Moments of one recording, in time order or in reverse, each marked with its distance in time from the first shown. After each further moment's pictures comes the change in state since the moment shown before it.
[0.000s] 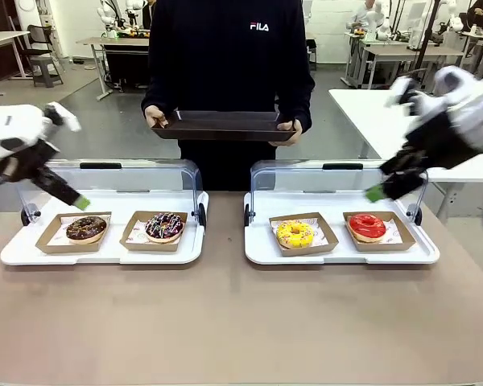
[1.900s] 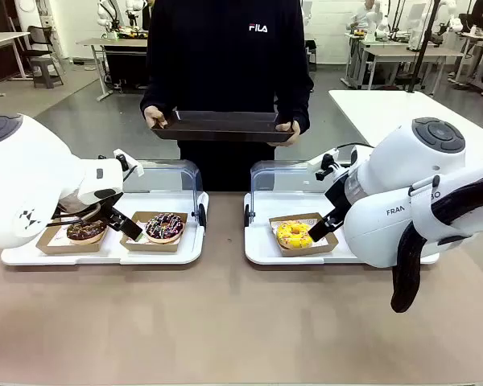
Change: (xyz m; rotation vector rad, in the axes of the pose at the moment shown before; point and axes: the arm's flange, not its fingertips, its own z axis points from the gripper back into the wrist) left arm 0.019 -0.066 -0.126 0.125 0.070 0.090; right arm 0.006 0.025 -0.190 -0.246 0.181 -0.299
